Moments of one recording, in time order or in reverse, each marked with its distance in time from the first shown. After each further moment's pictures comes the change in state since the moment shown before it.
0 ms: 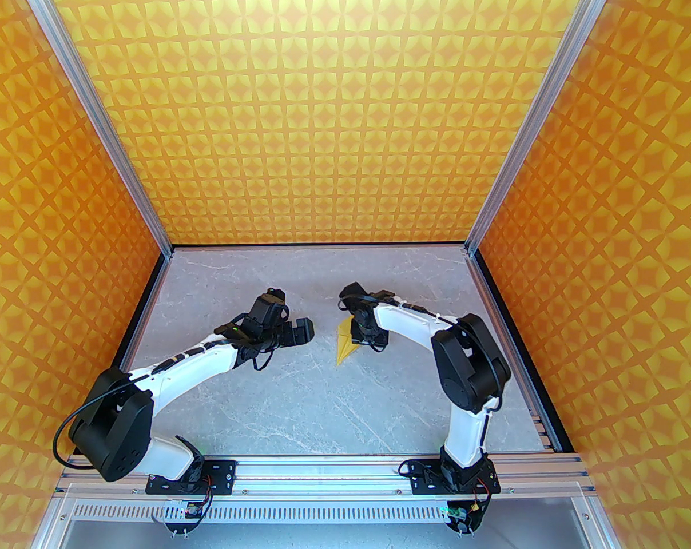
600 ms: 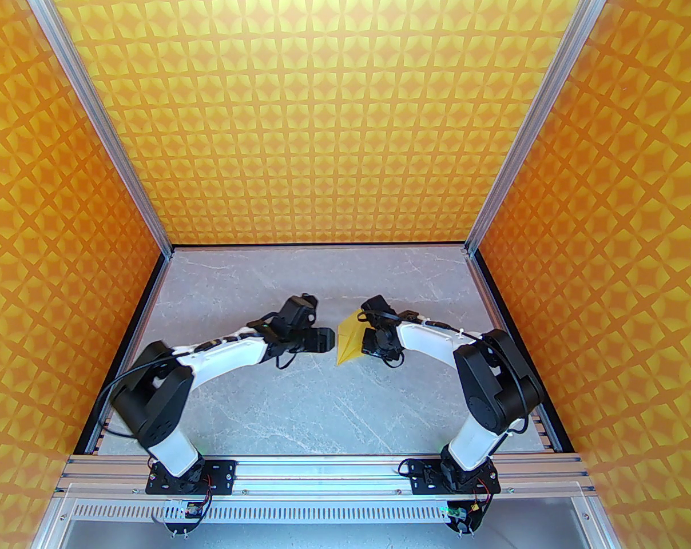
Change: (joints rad) left arm -0.122 0.253 0.158 0.071 0.127 0.091; right arm -0.081 -0.163 -0.307 0.301 -0.180 0.027
